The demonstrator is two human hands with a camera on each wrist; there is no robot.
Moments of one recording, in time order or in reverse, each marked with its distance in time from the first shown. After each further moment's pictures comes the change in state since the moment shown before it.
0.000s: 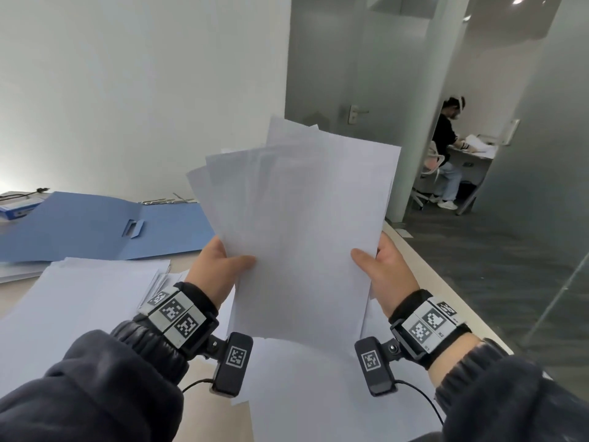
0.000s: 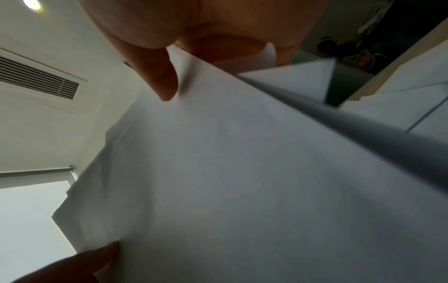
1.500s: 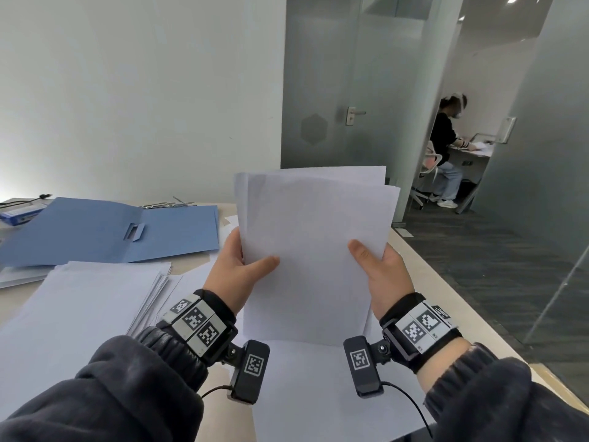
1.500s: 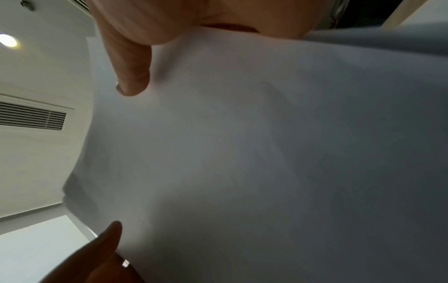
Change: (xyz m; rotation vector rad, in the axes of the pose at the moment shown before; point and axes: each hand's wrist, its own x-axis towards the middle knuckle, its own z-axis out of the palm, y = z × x) left_hand -0.016 0.000 0.026 -0.017 -0.054 0.098; right_hand -0.013 0.000 0.009 0.236 0.107 -0.027
